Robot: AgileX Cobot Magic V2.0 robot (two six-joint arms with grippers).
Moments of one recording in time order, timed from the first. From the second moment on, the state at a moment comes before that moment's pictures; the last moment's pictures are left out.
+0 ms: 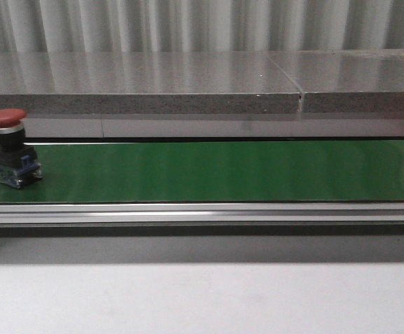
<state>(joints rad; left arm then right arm) 0.39 1.94 -1.39 0.02 0.94 -0.09 -0.06 -0.02 0.03 -0.03 0.15 0.01</state>
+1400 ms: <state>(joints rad) 0.19 1.77 -1.53 -0.02 1.18 -0.04 -0.06 -0.02 0.03 -0.03 0.15 0.01</state>
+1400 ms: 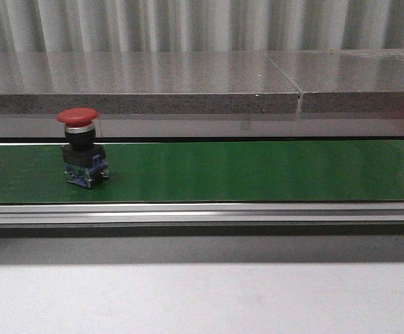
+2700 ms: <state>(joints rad) 0.00 1.67 -1.53 -0.09 1.01 0.04 -0.06 -0.02 0.03 -0.03 0.15 0.01</state>
